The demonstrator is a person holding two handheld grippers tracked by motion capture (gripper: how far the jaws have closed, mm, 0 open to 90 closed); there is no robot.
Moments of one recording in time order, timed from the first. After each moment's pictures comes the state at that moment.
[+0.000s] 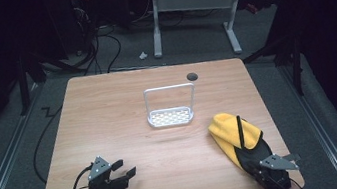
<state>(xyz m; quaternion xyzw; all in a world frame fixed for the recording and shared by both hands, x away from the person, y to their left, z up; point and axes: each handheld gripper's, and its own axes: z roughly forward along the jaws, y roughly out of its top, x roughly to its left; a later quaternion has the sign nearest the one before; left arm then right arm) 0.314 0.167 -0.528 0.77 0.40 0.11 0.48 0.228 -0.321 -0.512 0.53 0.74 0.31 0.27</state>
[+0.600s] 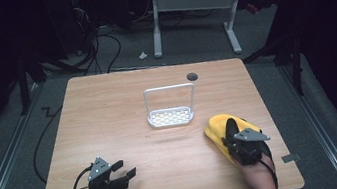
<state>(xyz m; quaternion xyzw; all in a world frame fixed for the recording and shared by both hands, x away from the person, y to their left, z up) 0.313 0.167 -0.529 0.77 0.40 0.11 0.49 0.305 -0.271 -0.497 0.50 0.74 0.36 0.26</state>
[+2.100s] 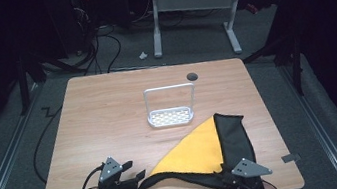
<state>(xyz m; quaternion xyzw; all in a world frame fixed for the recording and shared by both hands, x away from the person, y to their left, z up) 0.307 0.136 -0.519 0.79 0.36 0.11 0.48 0.228 -0.252 -0.500 0.43 0.79 0.38 0.22</state>
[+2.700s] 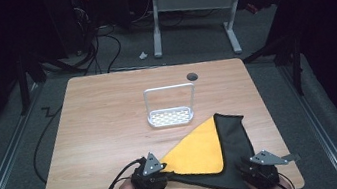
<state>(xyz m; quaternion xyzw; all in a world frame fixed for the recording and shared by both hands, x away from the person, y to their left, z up) 0.308 0.052 -0.519 0.87 0.25 0.09 0.40 0.244 -0.304 -0.521 0.52 0.75 0.34 0.24</state>
